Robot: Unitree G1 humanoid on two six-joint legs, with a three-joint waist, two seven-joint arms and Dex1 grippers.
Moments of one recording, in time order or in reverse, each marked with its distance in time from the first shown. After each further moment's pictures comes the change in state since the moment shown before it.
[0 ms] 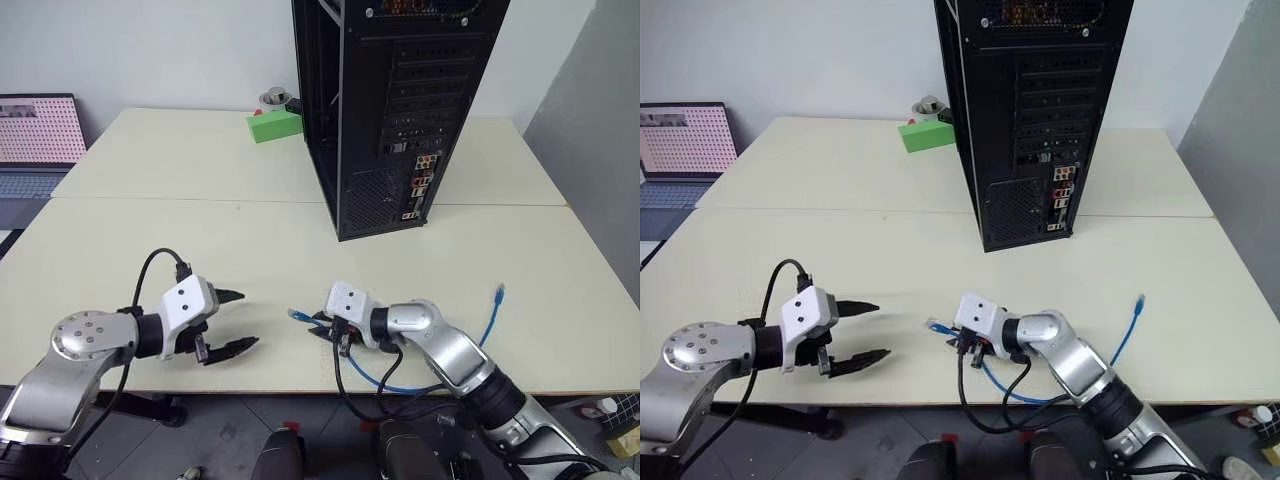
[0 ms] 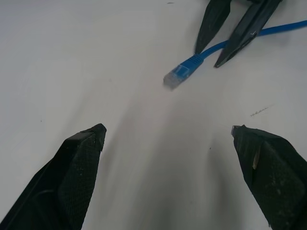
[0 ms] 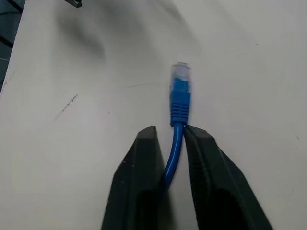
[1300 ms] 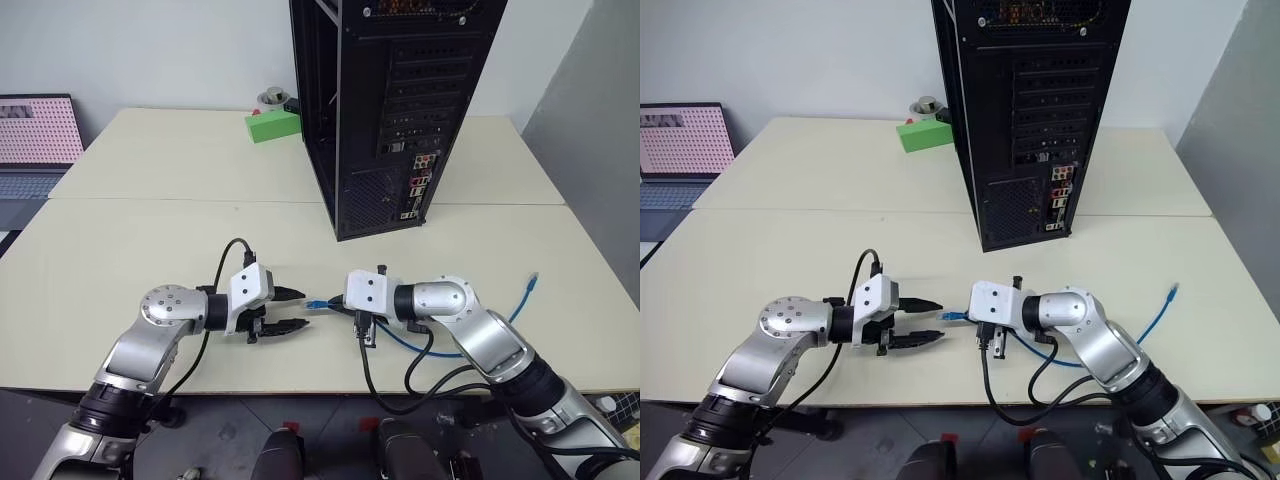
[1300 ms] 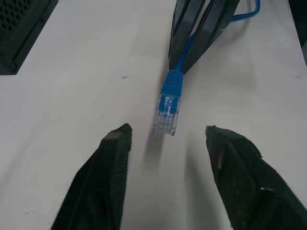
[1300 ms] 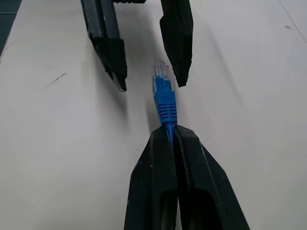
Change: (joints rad) left arm -0.311 -0.208 -0.243 0.229 0.049 -0.115 -0.120; right arm -0.048 -0.164 -0.053 -0.188 -0.058 -0.036 0.104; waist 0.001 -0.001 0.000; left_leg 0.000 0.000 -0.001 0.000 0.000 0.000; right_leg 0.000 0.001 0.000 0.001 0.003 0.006
